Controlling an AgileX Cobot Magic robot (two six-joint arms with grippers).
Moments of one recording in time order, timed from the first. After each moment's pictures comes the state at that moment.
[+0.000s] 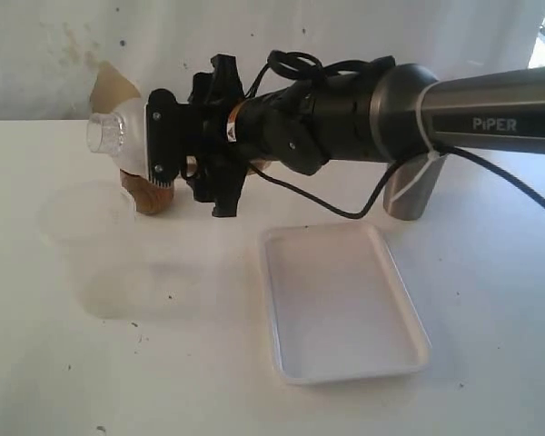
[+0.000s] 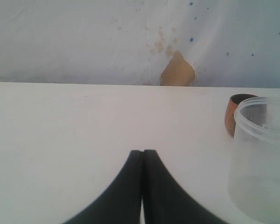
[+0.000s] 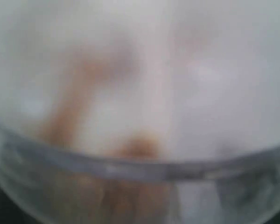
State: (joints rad) left arm 0.10 0.00 0.00 -0.04 0.21 0.05; right arm 0.59 1.96 -1.45 -0.26 0.10 -0.90
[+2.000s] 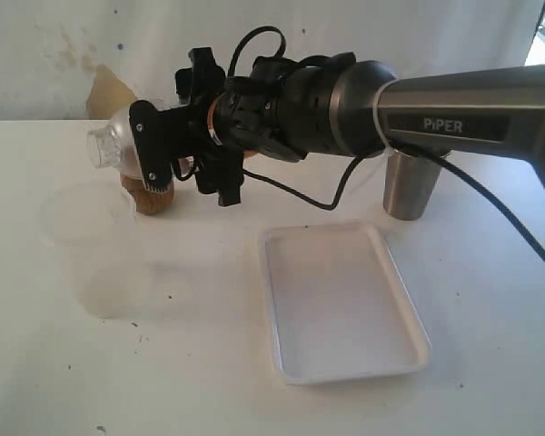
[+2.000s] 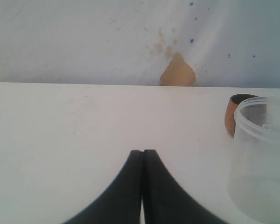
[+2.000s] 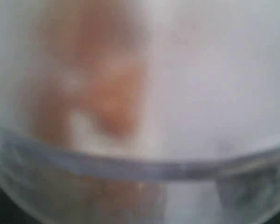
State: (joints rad) left arm 0.10 0.00 0.00 -0.04 0.21 0.05; right arm 0.62 2.03 -1.59 -0.72 0.25 -0.63
